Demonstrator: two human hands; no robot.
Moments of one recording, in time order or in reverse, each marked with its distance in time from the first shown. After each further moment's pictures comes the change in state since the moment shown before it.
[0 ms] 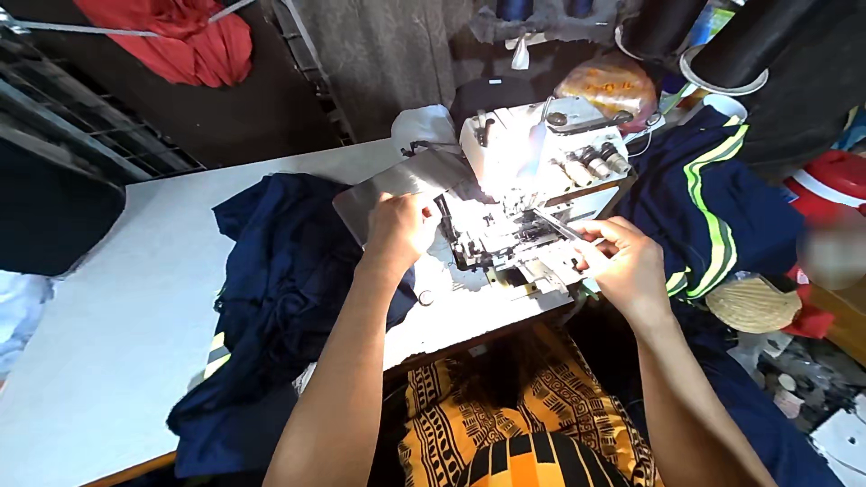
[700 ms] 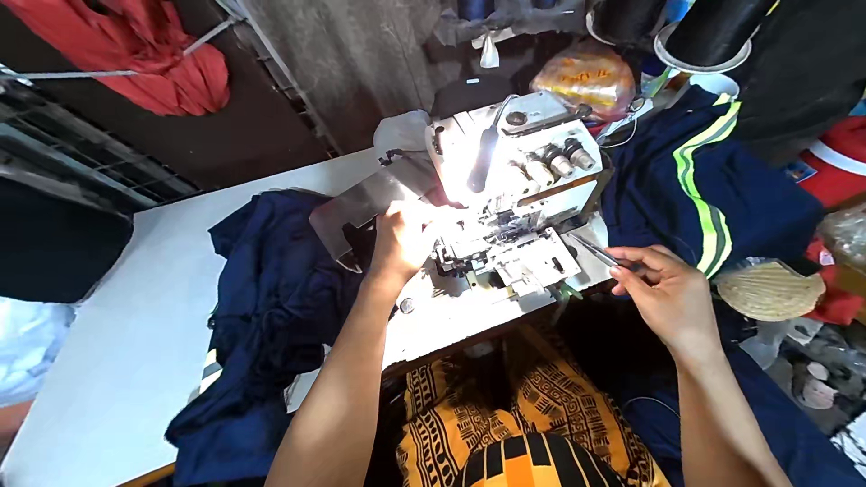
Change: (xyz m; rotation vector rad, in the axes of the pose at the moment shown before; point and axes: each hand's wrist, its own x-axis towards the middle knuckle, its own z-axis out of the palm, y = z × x) left_hand 0.000 0.028 0.032 -0.110 0.124 0.208; right_hand -0.035 0.066 -0.051 0.137 0.034 0.144
